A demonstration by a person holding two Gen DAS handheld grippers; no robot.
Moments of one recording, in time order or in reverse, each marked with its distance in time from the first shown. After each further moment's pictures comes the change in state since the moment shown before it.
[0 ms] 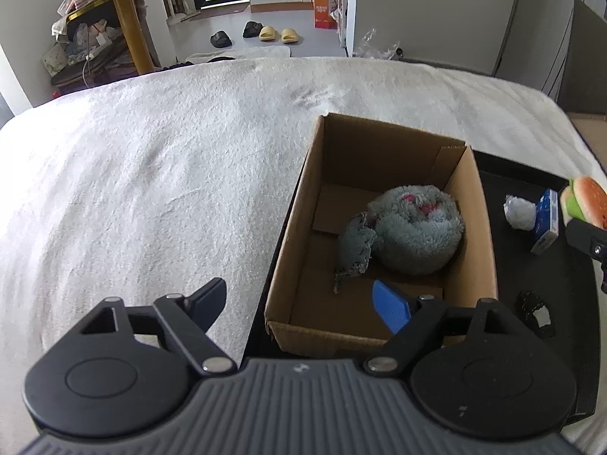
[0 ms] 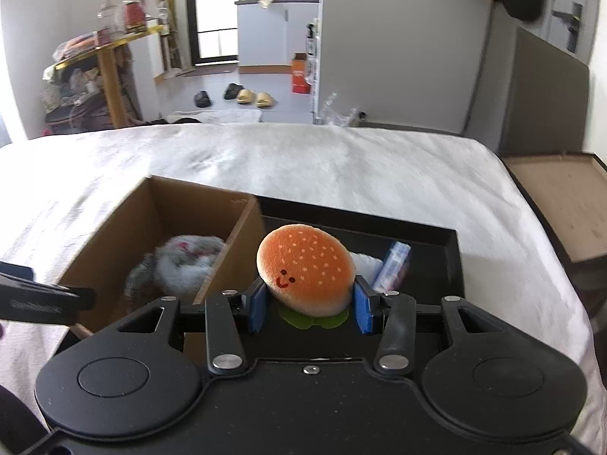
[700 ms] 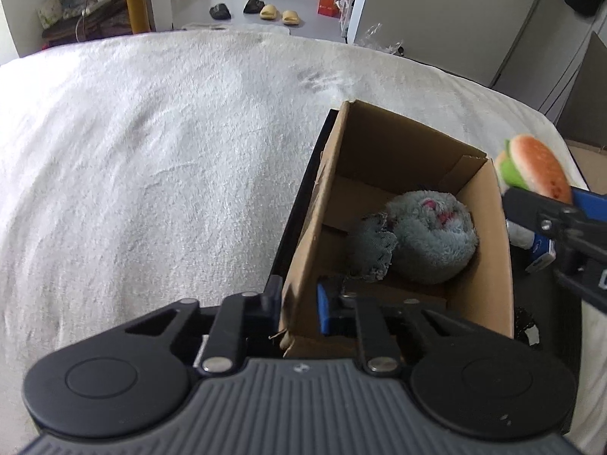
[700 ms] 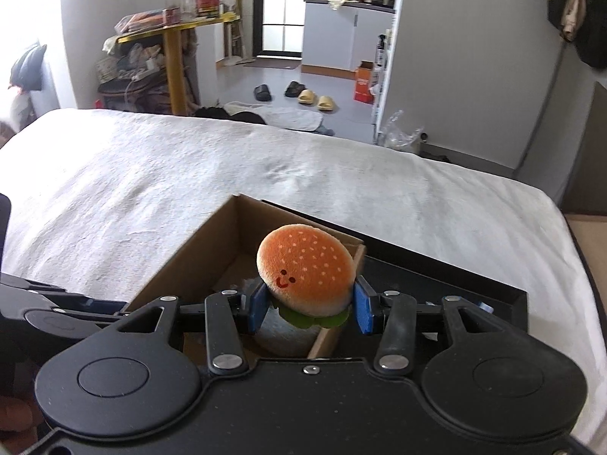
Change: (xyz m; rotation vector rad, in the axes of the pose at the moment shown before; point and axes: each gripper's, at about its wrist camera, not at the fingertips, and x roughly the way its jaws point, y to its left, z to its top) left arm 0.032 0.038 0.005 -0.119 0.067 -0.112; right arm 0.018 0.078 0.040 -0.159 0.003 0.116
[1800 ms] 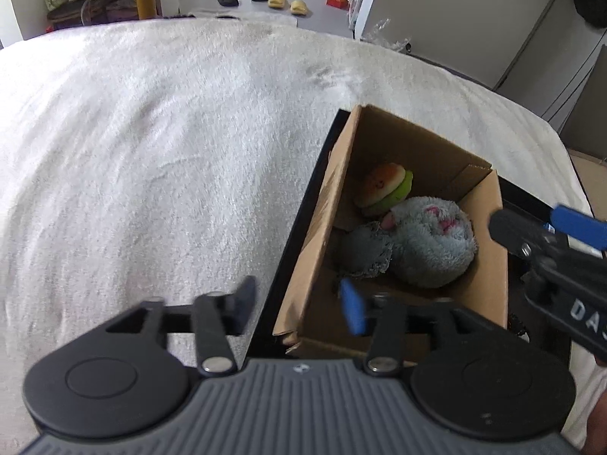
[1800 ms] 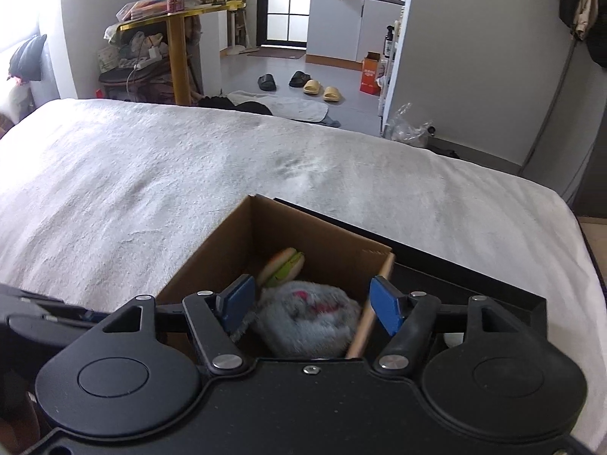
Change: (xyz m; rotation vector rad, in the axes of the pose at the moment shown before) left arm -0.008 0.005 0.008 -0.035 0.025 0.005; right arm 0.013 0.015 0.009 0.000 0.031 -0.010
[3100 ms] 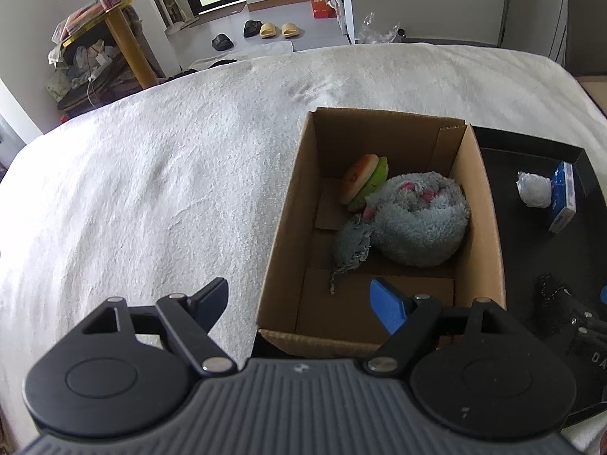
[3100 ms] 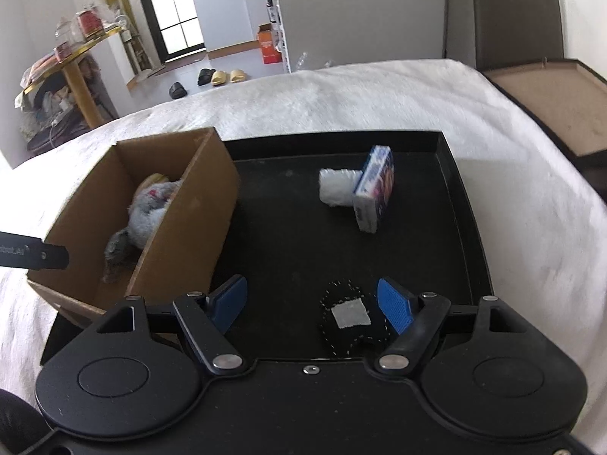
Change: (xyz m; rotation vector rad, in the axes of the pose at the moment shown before) left arm -0.009 -0.074 -0.019 0.260 -0.062 0.222; right arm -0.010 -0.104 -0.126 0.380 0.053 -0.089
